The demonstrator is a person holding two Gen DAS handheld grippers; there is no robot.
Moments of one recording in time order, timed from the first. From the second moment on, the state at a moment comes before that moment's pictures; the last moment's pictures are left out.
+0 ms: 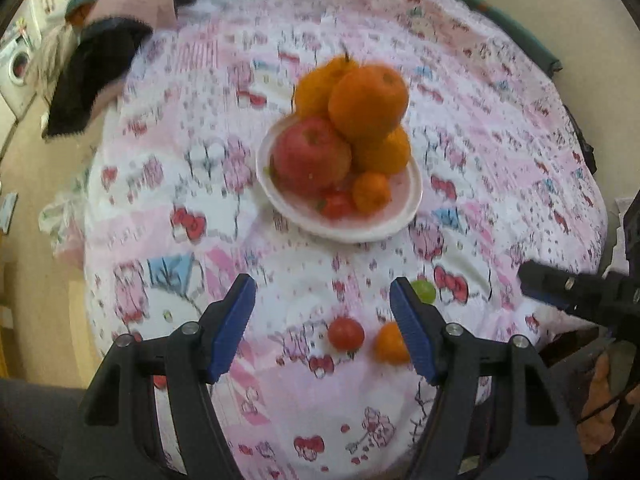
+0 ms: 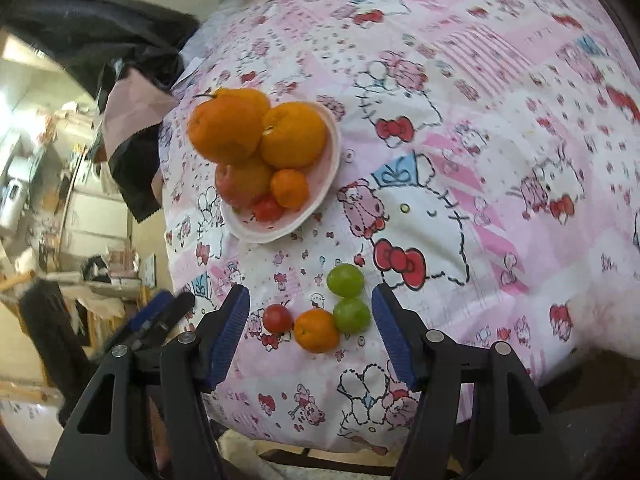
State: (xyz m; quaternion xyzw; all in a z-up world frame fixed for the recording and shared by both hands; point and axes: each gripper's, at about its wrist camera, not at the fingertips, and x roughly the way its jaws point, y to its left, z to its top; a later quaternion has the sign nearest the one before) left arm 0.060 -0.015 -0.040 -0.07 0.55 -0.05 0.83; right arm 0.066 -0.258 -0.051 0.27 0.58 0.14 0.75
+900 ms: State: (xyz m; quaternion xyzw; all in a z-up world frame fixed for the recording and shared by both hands) left arm 0.071 -0.031 -0.123 -0.13 0.66 -0.06 0.74; right arm 0.076 -0.261 -0.073 0.27 0.60 0.11 0.74
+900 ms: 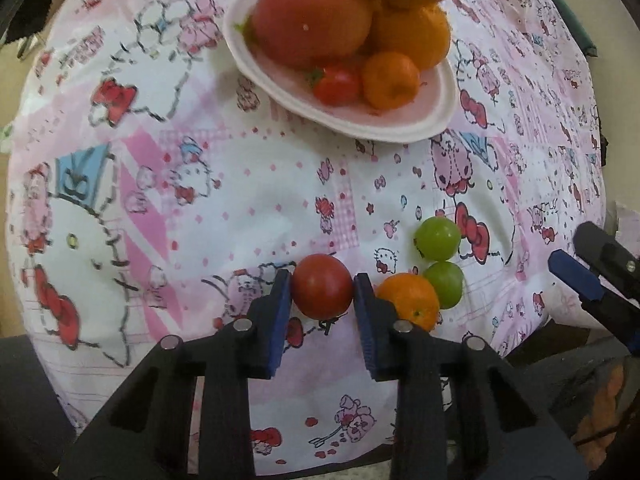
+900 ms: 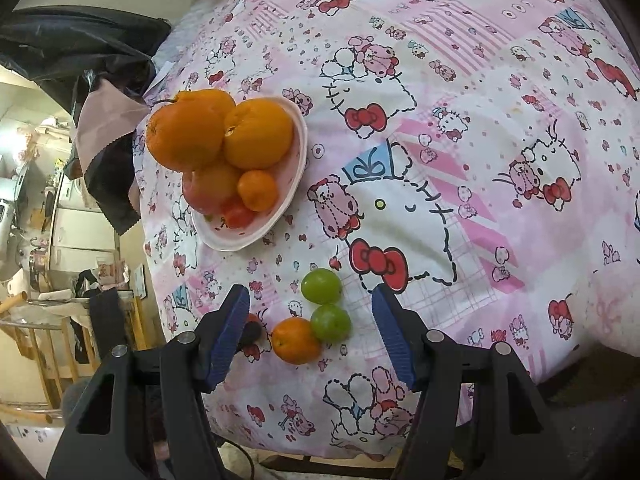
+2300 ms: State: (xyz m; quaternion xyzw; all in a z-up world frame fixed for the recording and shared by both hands) left arm 0.071 -0.009 -0.089 -0.08 0.60 0.00 0.80; right arm 0.081 -0.239 -0.121 0.27 0.66 0.16 0.69
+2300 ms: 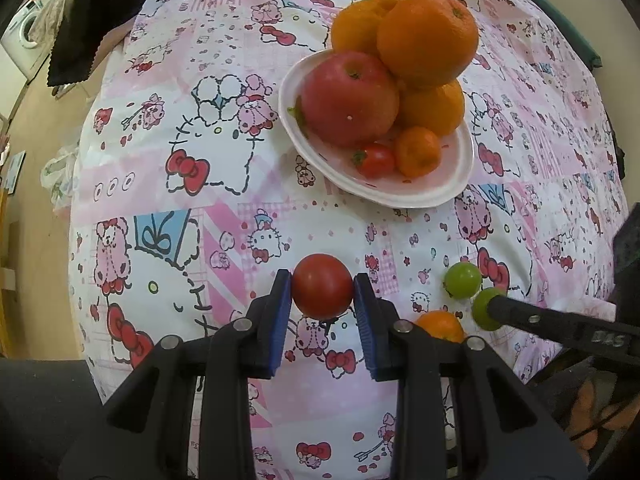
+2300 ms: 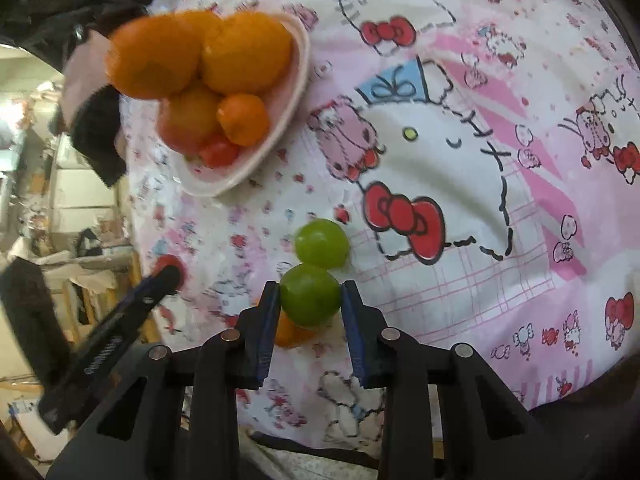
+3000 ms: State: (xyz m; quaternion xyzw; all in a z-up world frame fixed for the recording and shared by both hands) left arm 0.078 0.011 -0.028 -0.12 0.51 -0.02 0.85; right arm 0.105 -0.235 -0.016 0.36 0.52 0.24 0.74
